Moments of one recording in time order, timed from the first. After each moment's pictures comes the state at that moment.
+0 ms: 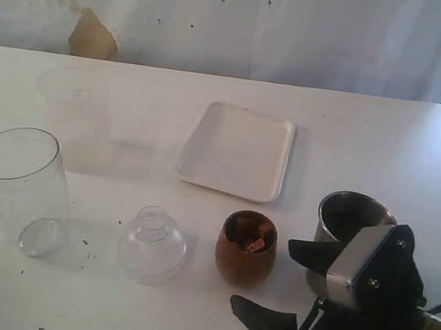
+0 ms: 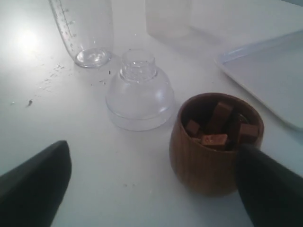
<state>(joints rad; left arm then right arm) -0.01 0.00 0.00 -0.04 0.24 0.08 0.30 1.41 -0.16 -0.67 -0.88 0.30</state>
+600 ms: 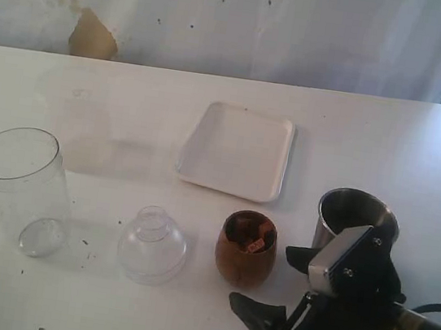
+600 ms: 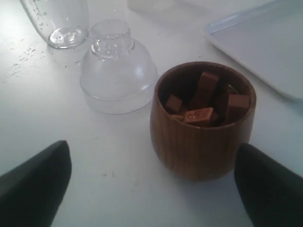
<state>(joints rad) -0.01 0.00 0.00 -0.04 0.24 0.08 0.30 1.60 -0.19 -0.56 -0.94 0.22</state>
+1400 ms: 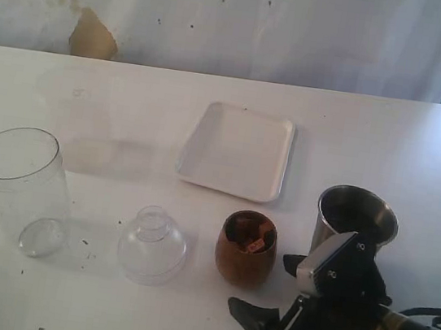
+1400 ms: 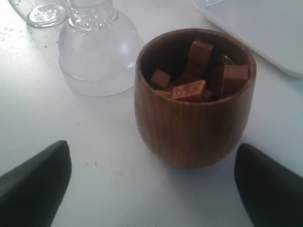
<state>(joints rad) -0.01 0.00 0.00 -0.04 0.24 0.08 0.30 1.75 -0.21 -0.50 -1.00 0.15</state>
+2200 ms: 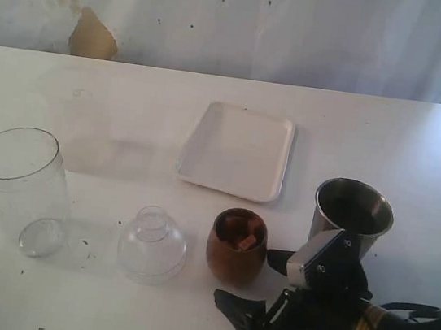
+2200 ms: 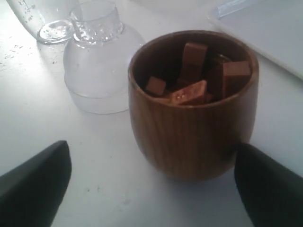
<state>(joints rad) -0.01 0.00 0.00 -0.04 0.24 0.08 0.30 1.91 -0.27 -0.54 -1.16 0.15</state>
